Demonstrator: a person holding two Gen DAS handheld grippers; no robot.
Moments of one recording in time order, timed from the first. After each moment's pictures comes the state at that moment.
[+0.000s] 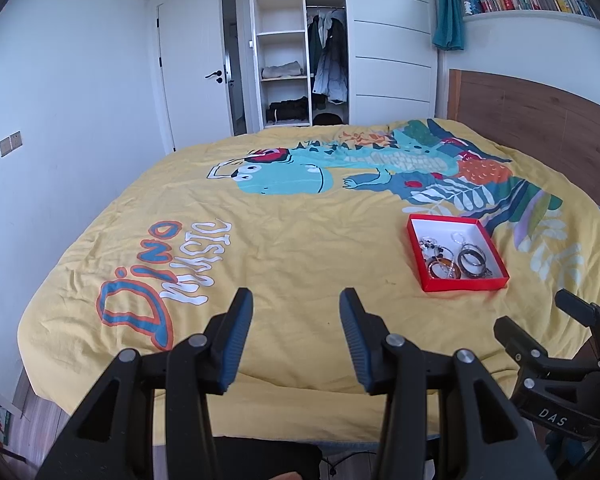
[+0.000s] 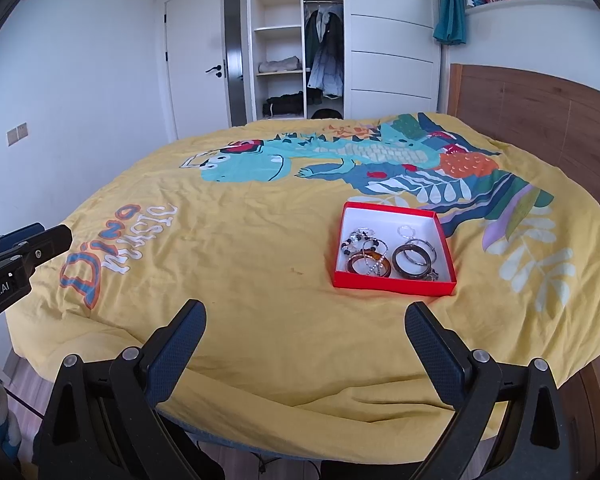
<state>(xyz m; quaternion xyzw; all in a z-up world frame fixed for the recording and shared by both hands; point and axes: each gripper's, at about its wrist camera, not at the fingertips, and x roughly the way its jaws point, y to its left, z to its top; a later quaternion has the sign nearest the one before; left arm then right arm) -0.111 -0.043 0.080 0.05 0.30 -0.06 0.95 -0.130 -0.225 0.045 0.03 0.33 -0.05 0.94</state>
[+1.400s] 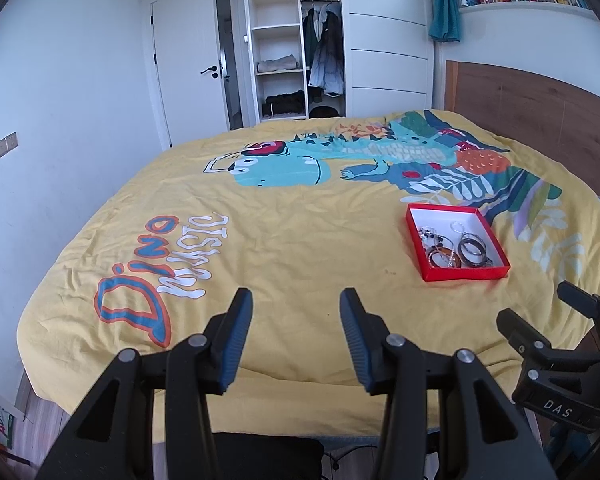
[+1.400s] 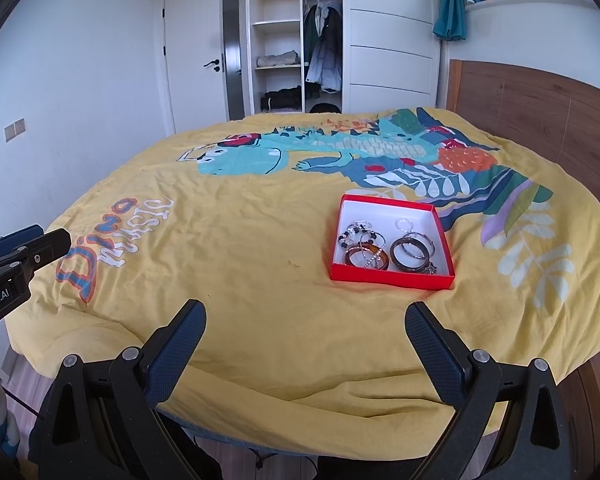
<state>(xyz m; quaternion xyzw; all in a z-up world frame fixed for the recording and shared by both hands) -0.113 -0.042 0.075 0.05 0.30 -0.06 0.95 -0.134 -0.237 0.035 0.03 0.33 -0.05 0.94</state>
